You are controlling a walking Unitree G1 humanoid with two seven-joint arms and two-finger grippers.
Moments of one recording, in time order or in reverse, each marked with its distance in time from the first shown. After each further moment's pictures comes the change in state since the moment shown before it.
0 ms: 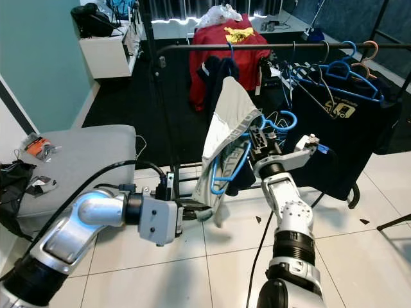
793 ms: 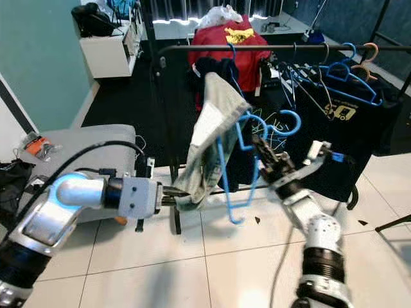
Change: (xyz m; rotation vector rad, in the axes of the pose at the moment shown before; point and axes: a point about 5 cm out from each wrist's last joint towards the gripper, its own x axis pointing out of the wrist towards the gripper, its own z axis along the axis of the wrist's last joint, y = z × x) left arm -0.028 0.017 -0.025 -0.009 0.137 -0.040; right arm -0.031 -0.003 0.004 0.107 0.173 0.281
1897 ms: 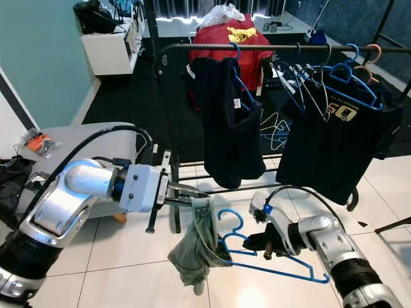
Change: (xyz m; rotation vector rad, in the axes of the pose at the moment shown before) left arm 0.007 0.019 0.038 -0.055 -0.219 -0.088; right arm -0.090 -0.056 0.004 -1.032 1.362 -0.137
